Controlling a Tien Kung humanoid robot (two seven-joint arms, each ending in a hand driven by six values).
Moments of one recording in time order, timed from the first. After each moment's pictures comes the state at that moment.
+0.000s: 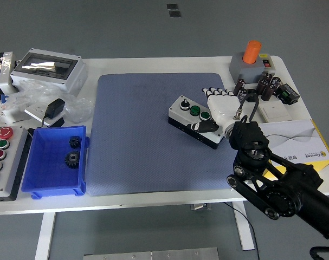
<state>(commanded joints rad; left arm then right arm) 0.00 0.12 -1.84 -0.18 1.88 -0.06 0.22 0.54 -0.17 0.75 1.25 -2.23 0.01 -0.62</state>
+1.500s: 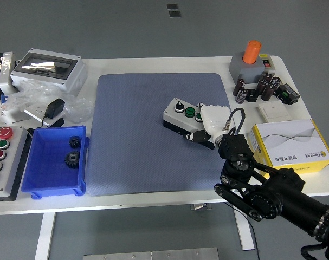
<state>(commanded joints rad) -0.01 0.12 -1.84 -0.18 1.88 -0.06 0.19 0.58 -0.12 0.60 1.05 -2.19 -0.25 -0.57</state>
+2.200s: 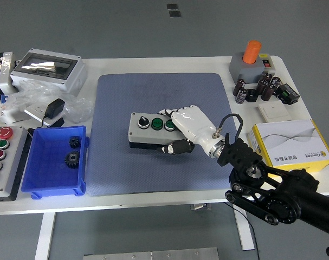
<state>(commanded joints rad) -0.01 0.11 -1.83 -0.18 1.87 -0.05 0.18 0.61 -0.26 0.43 1.17 -2.07 -0.44 -0.05</state>
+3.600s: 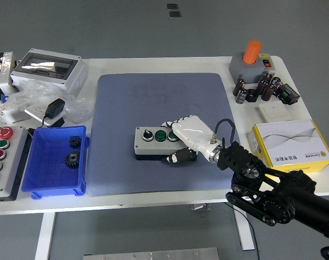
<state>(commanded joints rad) -0.01 0.11 -1.86 -0.18 1.90 -0.07 0.16 0.60 -0.21 0.46 1.06 -2.15 -0.32 -0.08</state>
